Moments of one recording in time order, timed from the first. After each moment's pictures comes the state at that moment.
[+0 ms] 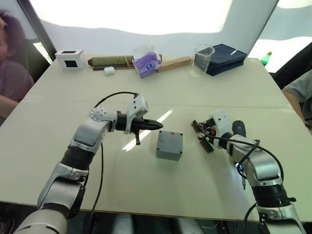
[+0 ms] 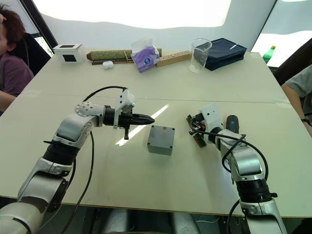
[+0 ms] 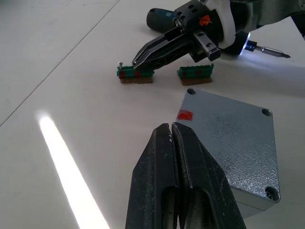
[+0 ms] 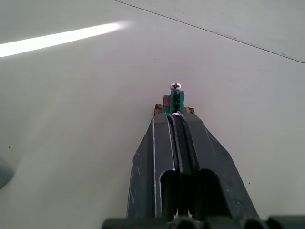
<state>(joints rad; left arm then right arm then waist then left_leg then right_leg) -0.73 0.46 -0.22 0.14 -0.28 0.47 -1.18 -0.33 -0.49 -0.01 -0.14 0.26 0.68 0.41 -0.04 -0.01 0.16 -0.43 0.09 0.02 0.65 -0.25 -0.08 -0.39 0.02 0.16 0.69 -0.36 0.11</state>
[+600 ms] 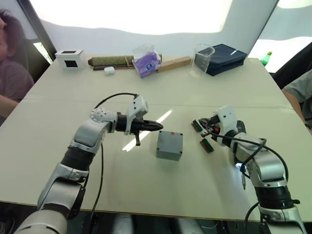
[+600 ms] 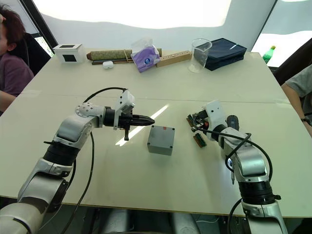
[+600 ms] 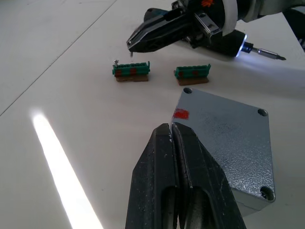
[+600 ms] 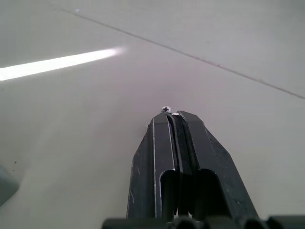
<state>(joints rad) -0.73 0.46 -0.22 0.14 -0.31 0.50 -1.18 -0.32 -0.49 -0.07 -0.23 0.27 0.67 0.42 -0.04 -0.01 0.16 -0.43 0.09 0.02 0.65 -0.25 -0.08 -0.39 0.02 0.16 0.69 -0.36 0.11</state>
